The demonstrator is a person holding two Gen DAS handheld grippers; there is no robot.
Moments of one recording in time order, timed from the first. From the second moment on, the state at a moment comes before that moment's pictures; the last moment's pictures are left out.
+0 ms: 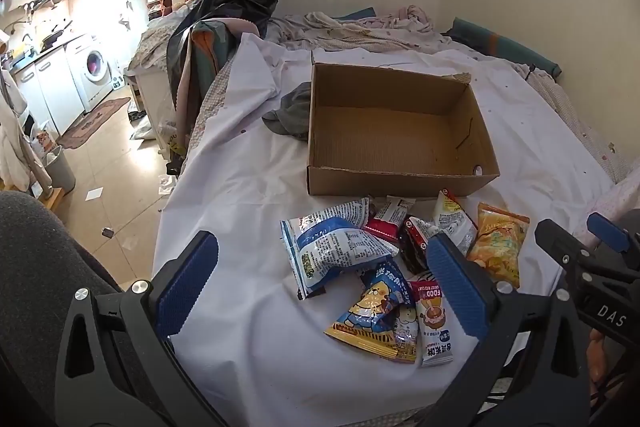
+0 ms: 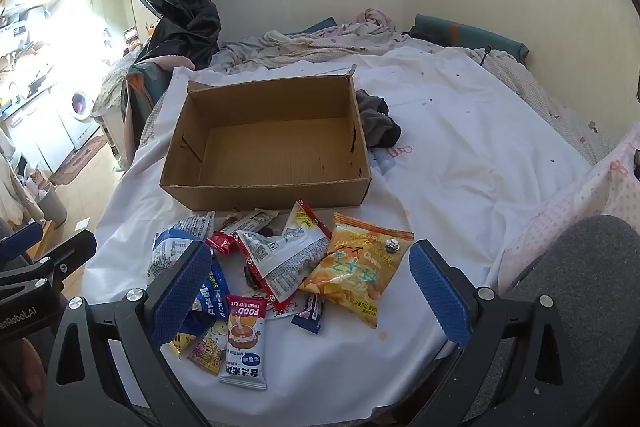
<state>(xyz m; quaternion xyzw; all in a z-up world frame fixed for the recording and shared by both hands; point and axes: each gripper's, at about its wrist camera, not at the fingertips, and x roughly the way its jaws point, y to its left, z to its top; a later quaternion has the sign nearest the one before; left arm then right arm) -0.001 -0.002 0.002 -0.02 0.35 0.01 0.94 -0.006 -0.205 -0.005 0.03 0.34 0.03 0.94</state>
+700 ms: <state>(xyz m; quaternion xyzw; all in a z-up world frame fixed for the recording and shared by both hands) -0.002 0.000 0.008 -0.02 0.35 0.01 0.94 -0.005 -0.204 -0.007 0.03 0.34 0.03 0.94</state>
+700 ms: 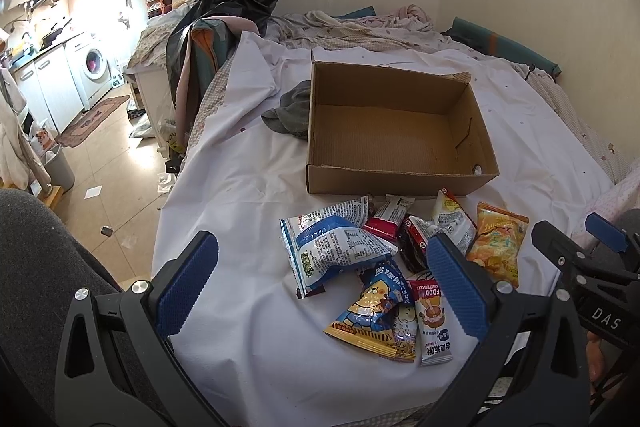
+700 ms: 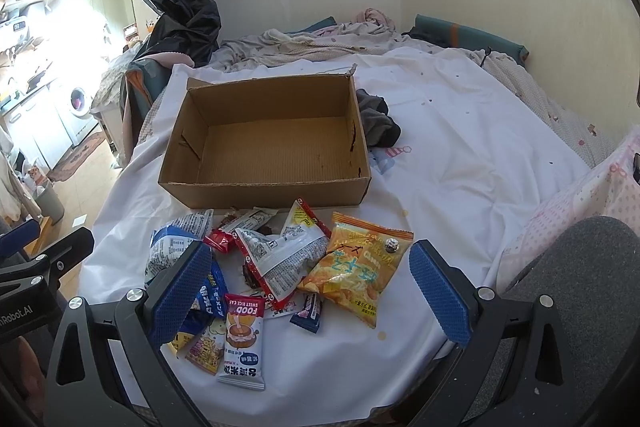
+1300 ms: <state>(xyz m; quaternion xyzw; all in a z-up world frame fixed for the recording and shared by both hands) -0.002 -0.001 0.008 -0.03 0.35 0.02 0.94 -0.003 -0.206 -0.011 0.03 0.34 0.03 0.94</state>
